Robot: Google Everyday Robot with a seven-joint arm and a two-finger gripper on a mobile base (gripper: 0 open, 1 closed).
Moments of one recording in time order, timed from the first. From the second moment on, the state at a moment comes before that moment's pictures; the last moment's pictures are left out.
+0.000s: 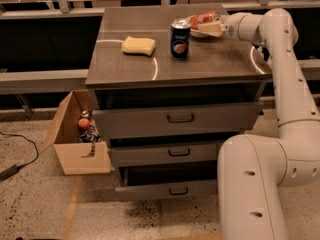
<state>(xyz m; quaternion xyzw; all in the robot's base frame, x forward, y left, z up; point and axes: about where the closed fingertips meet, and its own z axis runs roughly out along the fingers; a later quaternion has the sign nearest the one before) 0.927 -0.221 0.891 -0.24 0.75 0.15 0.60</state>
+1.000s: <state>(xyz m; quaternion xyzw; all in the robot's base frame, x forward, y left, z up) 0.924 -0.215 0.884 -0.25 0.74 0.16 0.60</state>
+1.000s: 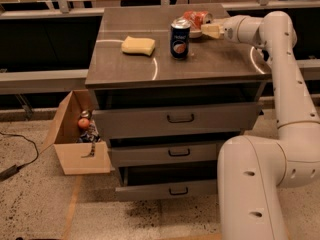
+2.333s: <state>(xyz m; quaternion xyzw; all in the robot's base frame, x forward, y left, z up) 0.842 -0.314 0.976 -0.27 0.74 0.10 0.60</state>
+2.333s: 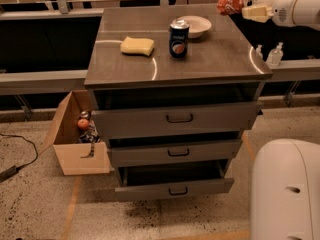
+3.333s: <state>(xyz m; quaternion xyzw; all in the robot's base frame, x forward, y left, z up) 0.741 -0.294 0.990 -0.42 0.77 0.10 0.48</state>
